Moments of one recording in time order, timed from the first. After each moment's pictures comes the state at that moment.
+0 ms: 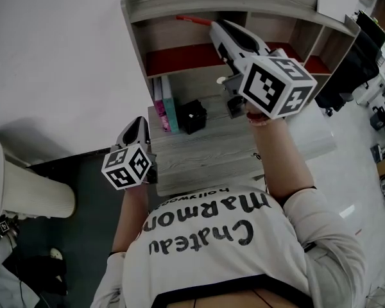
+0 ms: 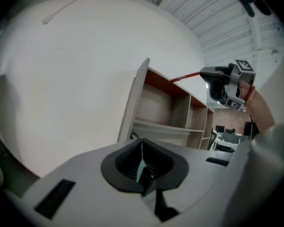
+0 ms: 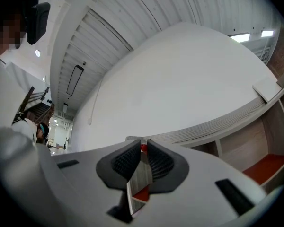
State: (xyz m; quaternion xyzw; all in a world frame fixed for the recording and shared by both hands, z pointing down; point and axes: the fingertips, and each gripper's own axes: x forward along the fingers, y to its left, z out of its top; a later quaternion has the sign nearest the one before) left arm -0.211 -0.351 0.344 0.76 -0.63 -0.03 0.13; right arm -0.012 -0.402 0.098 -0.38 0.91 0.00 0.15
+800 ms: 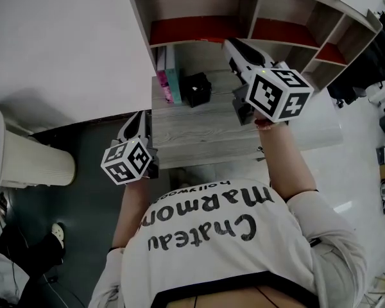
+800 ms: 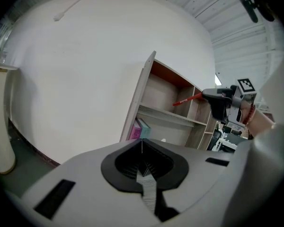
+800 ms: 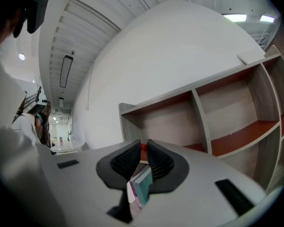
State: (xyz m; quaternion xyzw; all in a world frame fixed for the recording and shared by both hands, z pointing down) left arm -0.205 -0.299 0.387 0.73 -0.66 -0.01 0.19; right arm 0.007 -0.410 0.219 -0.39 0.92 -0.09 0.06
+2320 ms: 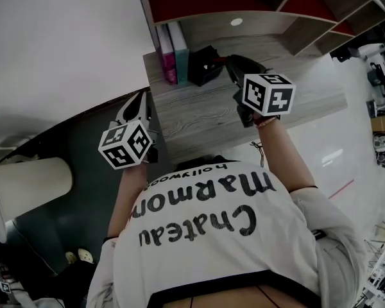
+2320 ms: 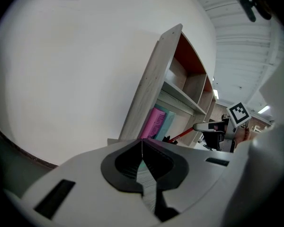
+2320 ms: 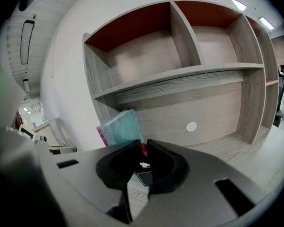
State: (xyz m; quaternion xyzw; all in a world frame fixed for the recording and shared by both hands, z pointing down) left arm -0.259 -0.381 0.461 0.78 -0.57 0.04 0.26; right arm -0.026 -0.455 0.431 -0.49 0.83 -0.22 -0.12
